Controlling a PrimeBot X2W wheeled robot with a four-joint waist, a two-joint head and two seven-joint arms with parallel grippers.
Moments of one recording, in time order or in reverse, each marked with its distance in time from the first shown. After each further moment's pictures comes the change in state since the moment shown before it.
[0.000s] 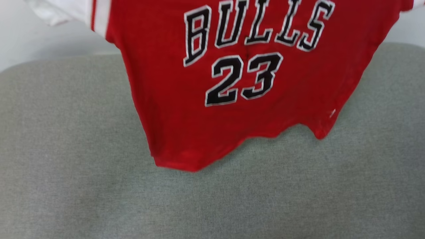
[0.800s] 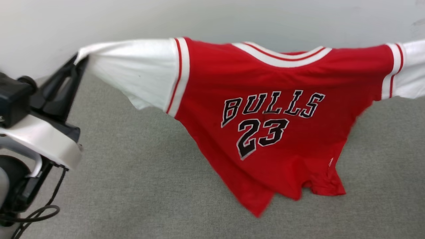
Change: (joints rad) left arm 0.214 -0.071 -0.229 0.036 0.038 -0.038 0.100; right arm 0.313 -0.079 0.038 0.086 -0.019 0.000 0.104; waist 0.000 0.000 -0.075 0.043
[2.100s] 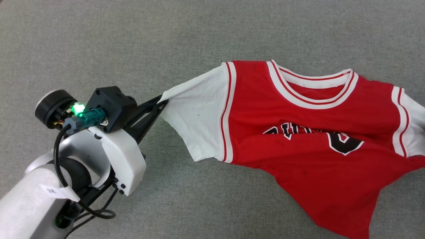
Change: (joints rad) left arm -0.114 -0.101 -0.229 -0.012 -0.015 -0.128 0.263; right arm 0.086 0.165 -0.080 0.241 -0.158 -0.001 0.294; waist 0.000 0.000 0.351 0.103
